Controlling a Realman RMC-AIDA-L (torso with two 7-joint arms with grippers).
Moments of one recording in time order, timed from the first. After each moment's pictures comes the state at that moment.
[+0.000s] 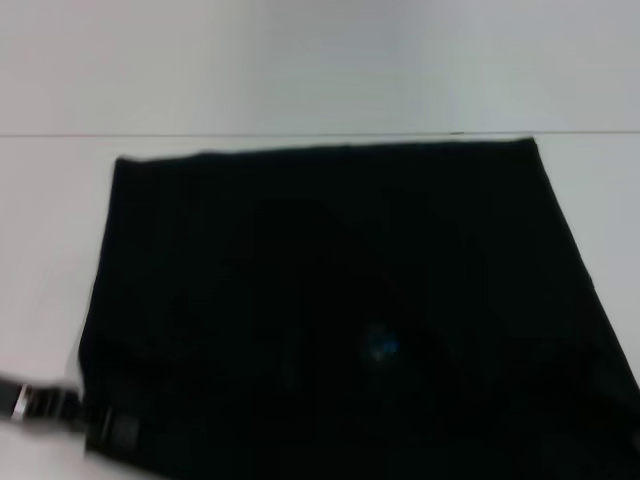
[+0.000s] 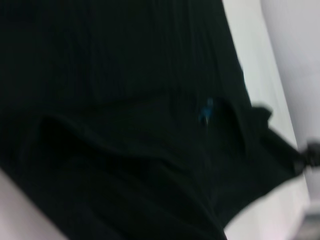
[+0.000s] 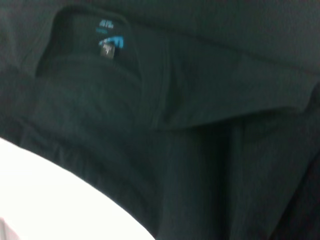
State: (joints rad) left arm -0.56 -1.85 0.60 0.53 2.40 1.85 -2.24; right arm 0.68 1.87 -0.76 -0.70 -2.65 -1.83 2.35
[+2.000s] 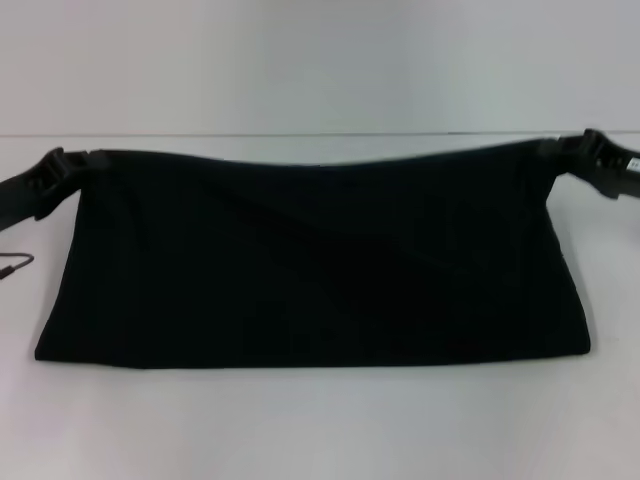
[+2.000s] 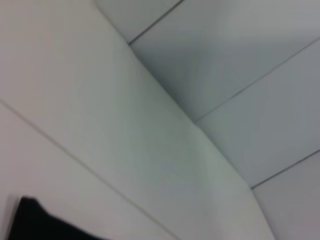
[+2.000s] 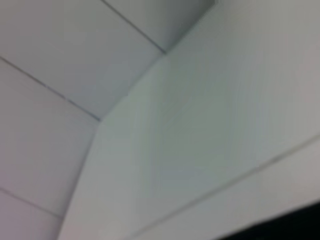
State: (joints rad) left arm -0.61 -2.00 0.21 0.46 2.04 1.17 -2.05; right arm 0.71 2.00 -0.41 -0.45 -2.03 -1.07 2.16
